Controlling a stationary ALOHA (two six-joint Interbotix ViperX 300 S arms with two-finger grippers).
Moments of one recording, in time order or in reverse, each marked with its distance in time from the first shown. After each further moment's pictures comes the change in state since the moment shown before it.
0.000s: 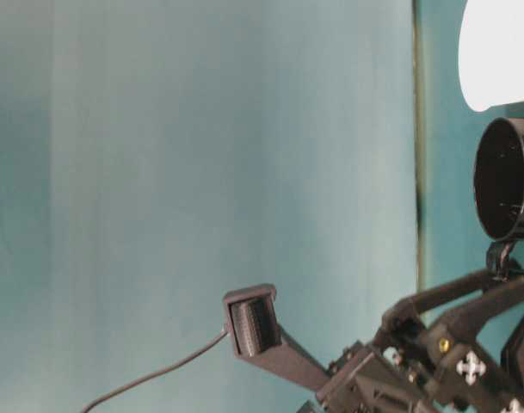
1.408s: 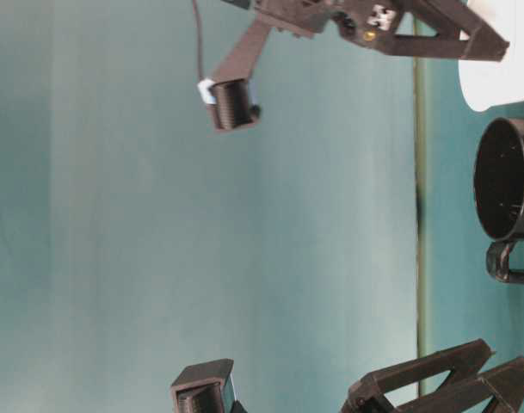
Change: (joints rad) left arm -0.023 -0.207 0.130 0.000 0.075 -0.049; right arm -0.101 0.637 -0.364 -0.058 0.129 -0.002
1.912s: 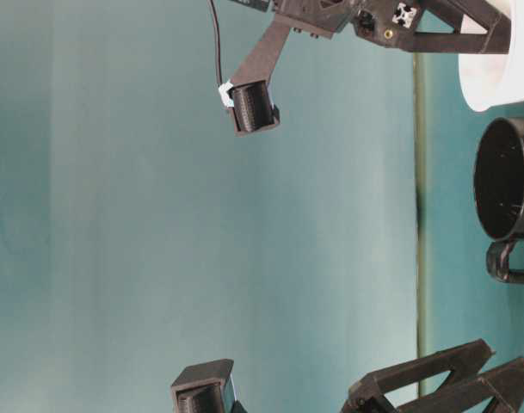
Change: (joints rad) left arm 0.000 0.000 0.002 0.000 -0.002 0.000; right arm 0.012 0.018 0.000 0.002 -0.003 0.000
